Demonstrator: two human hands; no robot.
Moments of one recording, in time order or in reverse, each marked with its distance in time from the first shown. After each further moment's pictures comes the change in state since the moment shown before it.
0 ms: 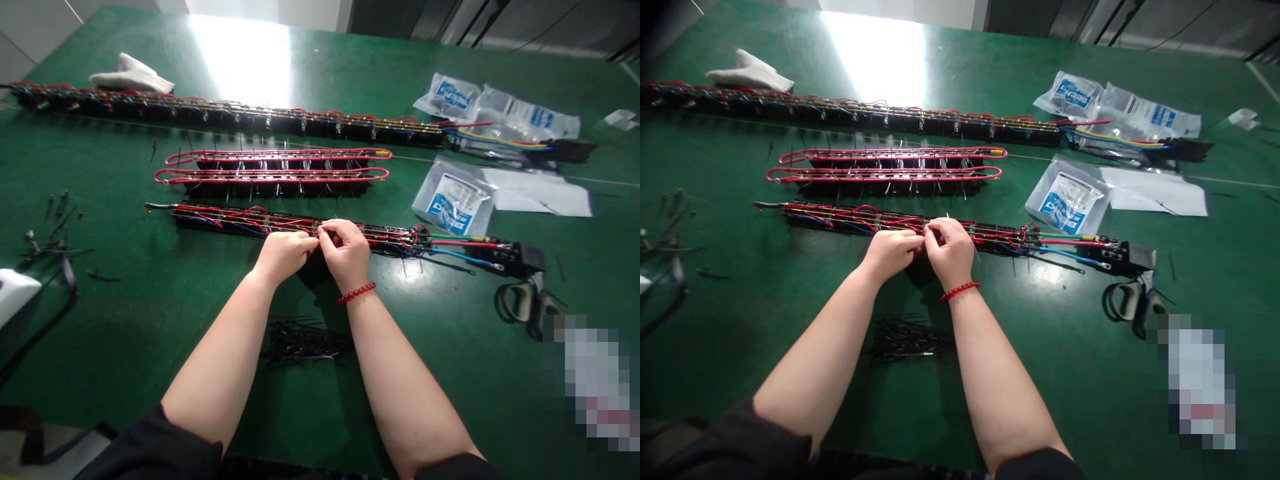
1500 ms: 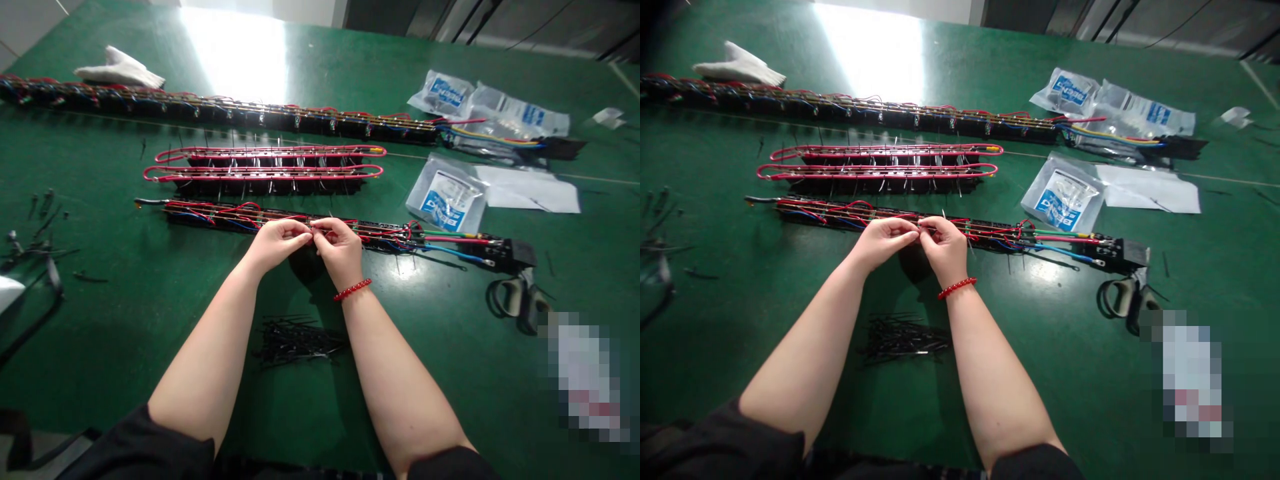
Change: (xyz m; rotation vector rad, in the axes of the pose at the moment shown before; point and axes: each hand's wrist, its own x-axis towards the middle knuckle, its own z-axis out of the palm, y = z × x) left_hand 0.008 -0.008 -0.002 -1.126 -0.028 -0.466; right_hand -0.003 0.007 0.005 0.314 -0.096 0.260
